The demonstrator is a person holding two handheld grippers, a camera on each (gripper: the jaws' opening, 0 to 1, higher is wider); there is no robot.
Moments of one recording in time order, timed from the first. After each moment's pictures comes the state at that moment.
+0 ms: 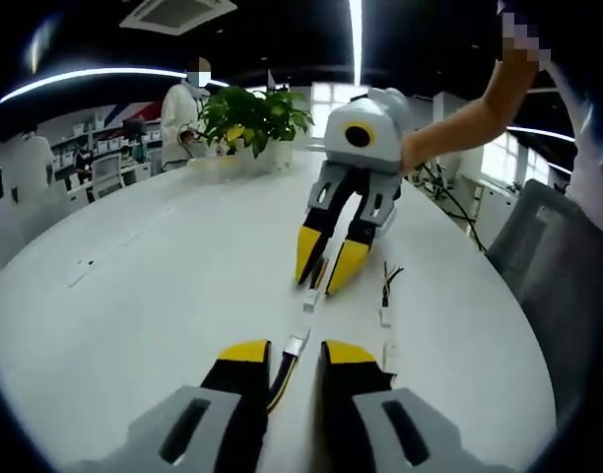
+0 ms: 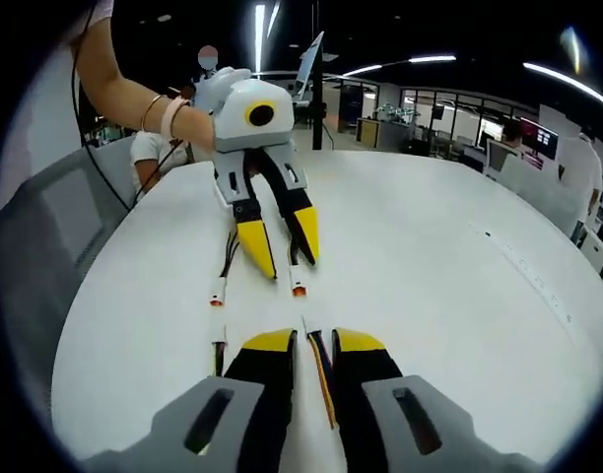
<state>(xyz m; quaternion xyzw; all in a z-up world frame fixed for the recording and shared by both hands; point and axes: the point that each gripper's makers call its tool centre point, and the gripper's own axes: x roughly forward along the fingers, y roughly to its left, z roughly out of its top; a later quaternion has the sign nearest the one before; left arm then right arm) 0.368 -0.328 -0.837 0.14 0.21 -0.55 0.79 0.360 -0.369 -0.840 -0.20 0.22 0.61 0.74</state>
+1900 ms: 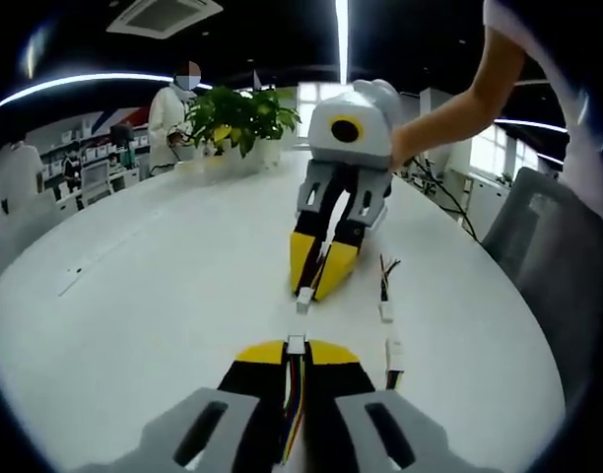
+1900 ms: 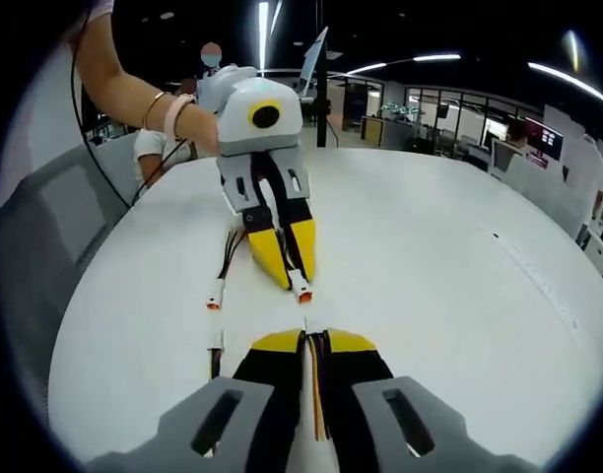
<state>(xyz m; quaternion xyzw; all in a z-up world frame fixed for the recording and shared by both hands) 0.366 -0.334 -0.843 0.15 0.20 -0.57 0.78 0.361 -0.360 -0.842 -0.20 0.22 0.61 0.73</state>
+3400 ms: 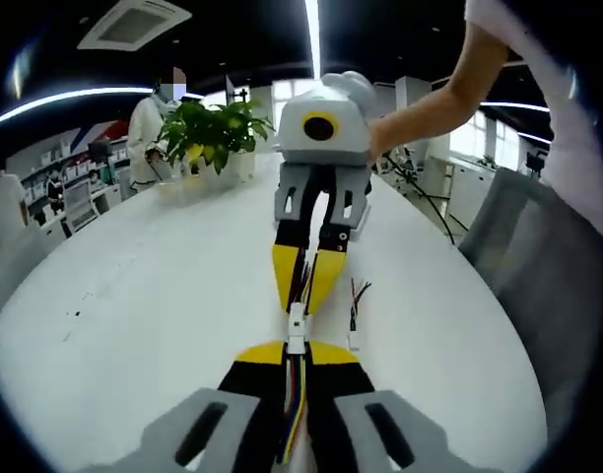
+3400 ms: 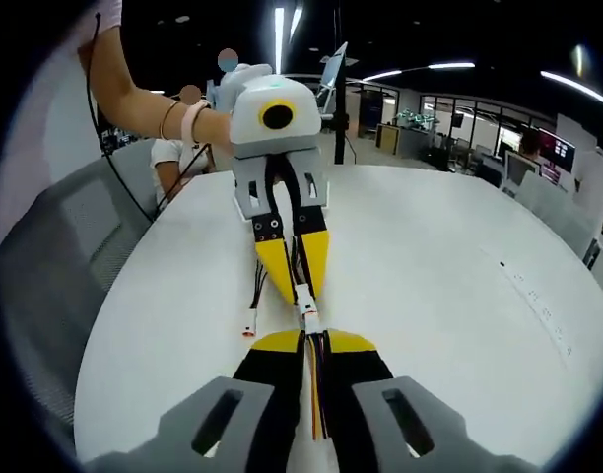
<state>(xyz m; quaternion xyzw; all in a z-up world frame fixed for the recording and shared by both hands) 0.349 -0.344 -0.805 0.18 0.18 -0.61 0.75 0.341 -0.353 -0.807 -0.20 0.21 0.64 0.71</state>
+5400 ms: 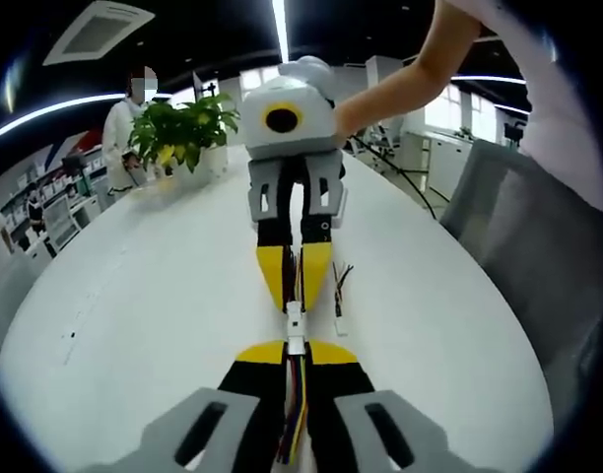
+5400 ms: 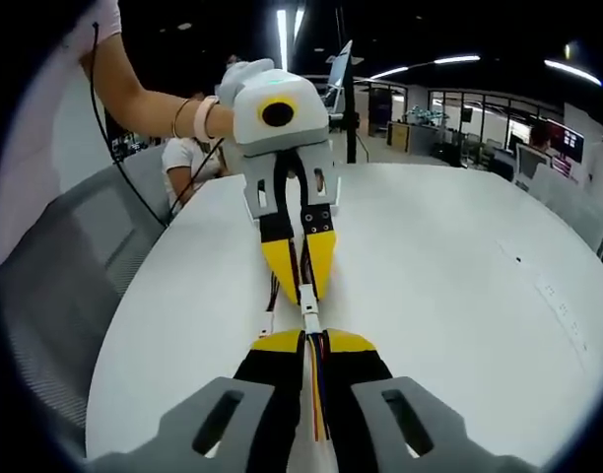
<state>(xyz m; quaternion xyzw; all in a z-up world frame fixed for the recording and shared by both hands) 0.337 -0.342 -0.807 0.24 0.18 -0.64 0.71 0.330 -0.349 -0.809 -0.18 0.23 0.66 0.69</state>
